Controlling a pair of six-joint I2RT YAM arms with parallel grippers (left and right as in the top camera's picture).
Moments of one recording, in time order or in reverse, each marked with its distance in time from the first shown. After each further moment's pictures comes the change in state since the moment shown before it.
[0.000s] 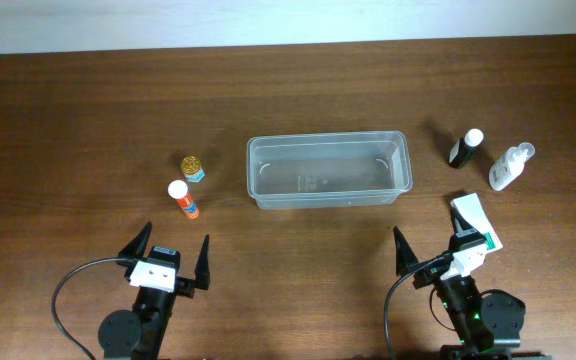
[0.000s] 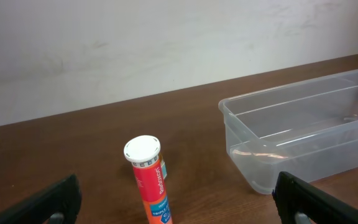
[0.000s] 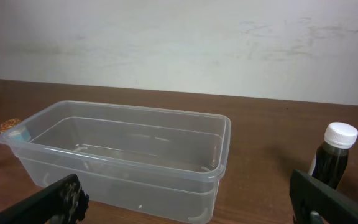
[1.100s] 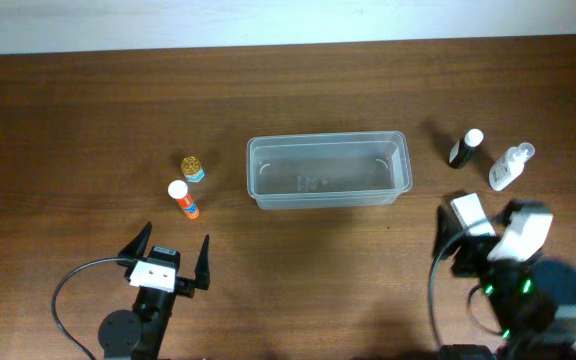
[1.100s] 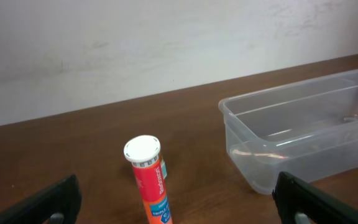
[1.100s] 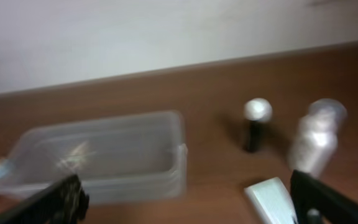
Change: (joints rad) left arm 0.000 0.000 0.000 0.000 0.000 0.000; right arm 0.002 0.467 0.760 -0.658 0.301 0.105
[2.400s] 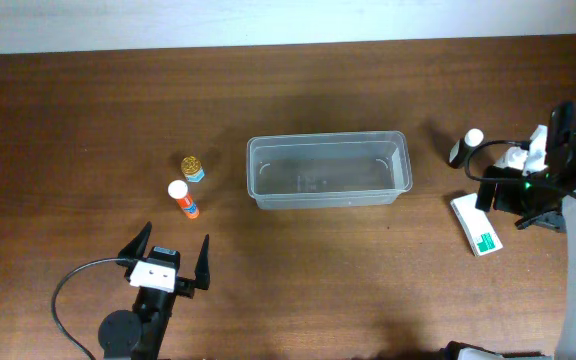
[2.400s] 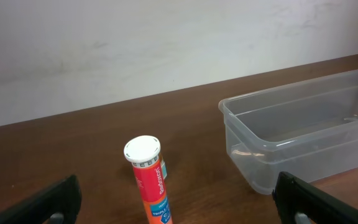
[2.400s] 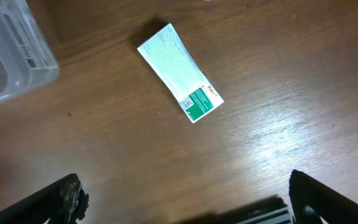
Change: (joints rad) left arm 0.000 -0.001 0.000 0.000 0.000 0.000; right arm -0.255 0.931 0.663 -0.694 0.088 -0.080
